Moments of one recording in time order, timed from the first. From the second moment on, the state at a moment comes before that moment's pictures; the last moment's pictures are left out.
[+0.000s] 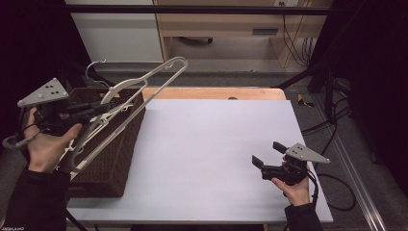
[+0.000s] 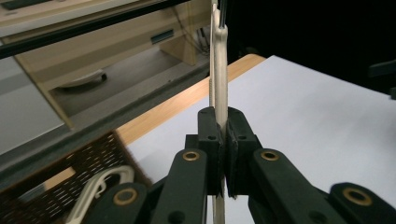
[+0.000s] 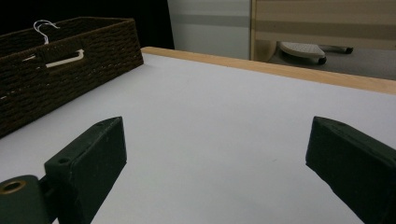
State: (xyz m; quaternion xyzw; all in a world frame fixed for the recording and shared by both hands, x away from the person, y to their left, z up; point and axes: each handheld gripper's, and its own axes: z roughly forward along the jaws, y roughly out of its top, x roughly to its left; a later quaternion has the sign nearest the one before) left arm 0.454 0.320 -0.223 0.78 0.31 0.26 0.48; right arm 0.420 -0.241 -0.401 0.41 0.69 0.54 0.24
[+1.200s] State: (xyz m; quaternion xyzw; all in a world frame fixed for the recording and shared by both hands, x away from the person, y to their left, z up) left arm 0.492 0.446 -0.299 0.78 0.42 0.23 0.40; right arm 0.422 -0.238 -0.403 0.41 0.70 0.54 0.23
